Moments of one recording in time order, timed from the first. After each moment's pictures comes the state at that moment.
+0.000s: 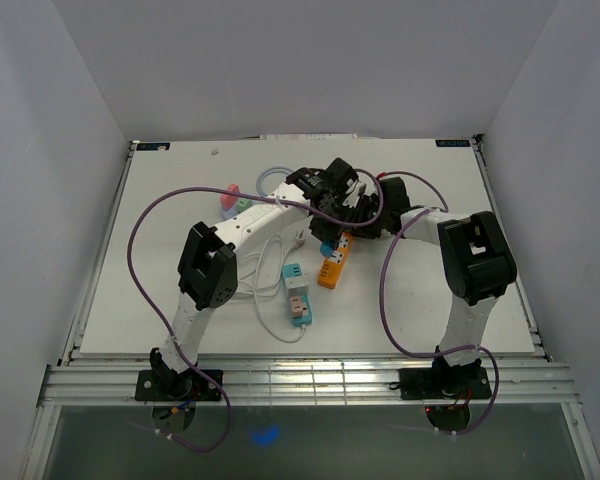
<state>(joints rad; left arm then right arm) -0.81 2.15 2.03 -1.01 0.09 -0.24 0.33 1.90 1.08 0.00 -0.32 0.59</state>
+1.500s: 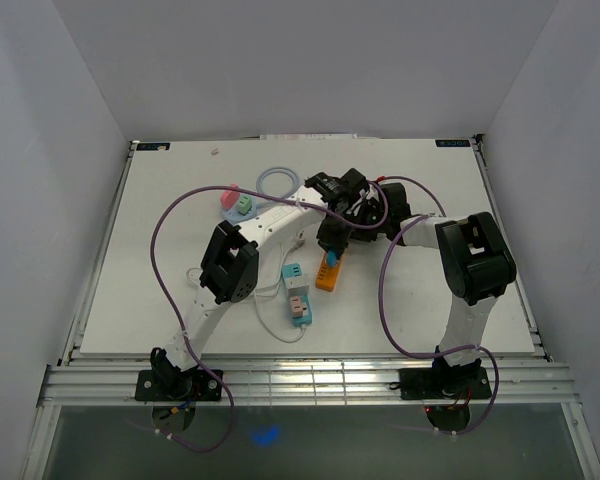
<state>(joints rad) -0.84 2.34 2.19 -1.14 0.05 -0.39 0.33 1.90 1.00 0.17 -0.40 0.64</state>
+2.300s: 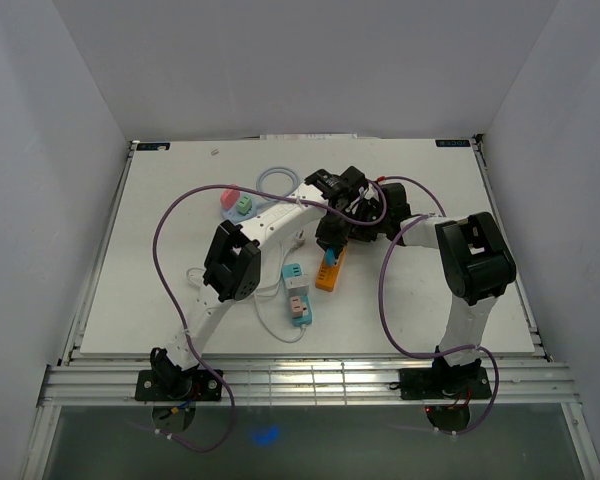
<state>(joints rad) -0.83 2.38 2.27 -1.21 0.04 -0.41 0.33 1.90 1.00 0.17 -0.41 0.65</state>
